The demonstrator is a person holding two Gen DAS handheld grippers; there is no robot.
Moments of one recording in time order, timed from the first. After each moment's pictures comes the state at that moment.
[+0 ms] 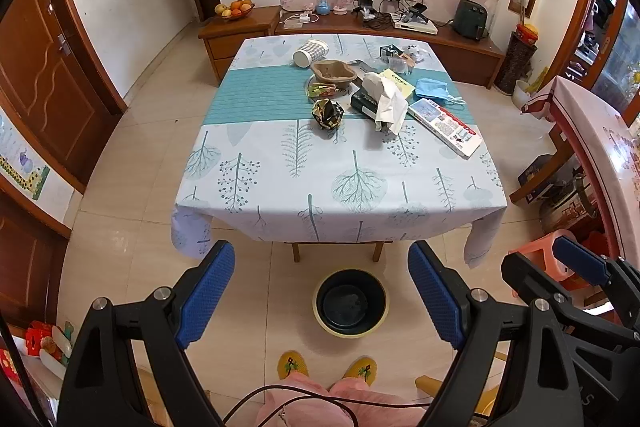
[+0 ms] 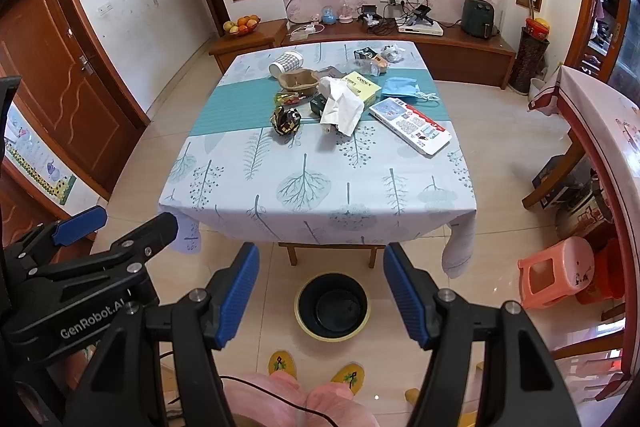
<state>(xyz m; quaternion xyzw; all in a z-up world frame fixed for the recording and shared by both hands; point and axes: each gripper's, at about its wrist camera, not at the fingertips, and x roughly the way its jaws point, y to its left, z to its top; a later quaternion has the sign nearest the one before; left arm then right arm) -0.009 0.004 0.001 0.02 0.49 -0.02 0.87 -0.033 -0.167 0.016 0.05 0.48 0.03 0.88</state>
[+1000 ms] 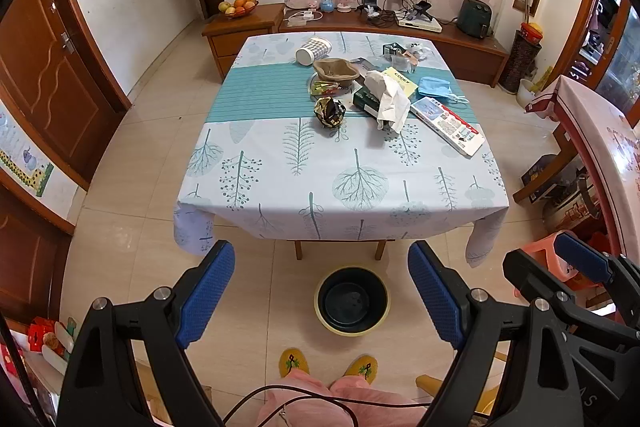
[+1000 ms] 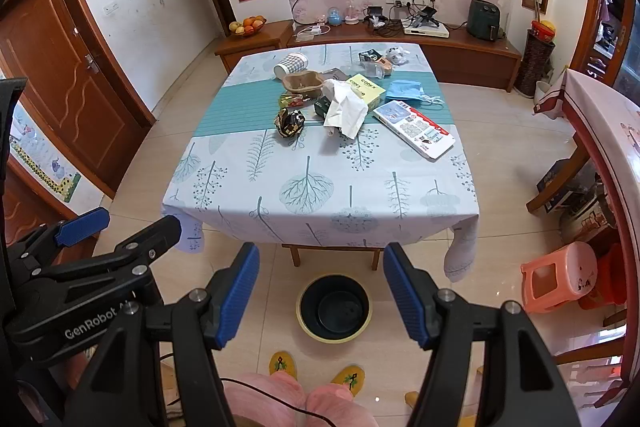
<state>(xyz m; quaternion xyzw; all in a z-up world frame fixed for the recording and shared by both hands) -0.015 0.012 -0.001 0.02 0.49 -0.02 0.87 -0.034 -0.166 0.014 0.05 0.47 0.04 0.88</state>
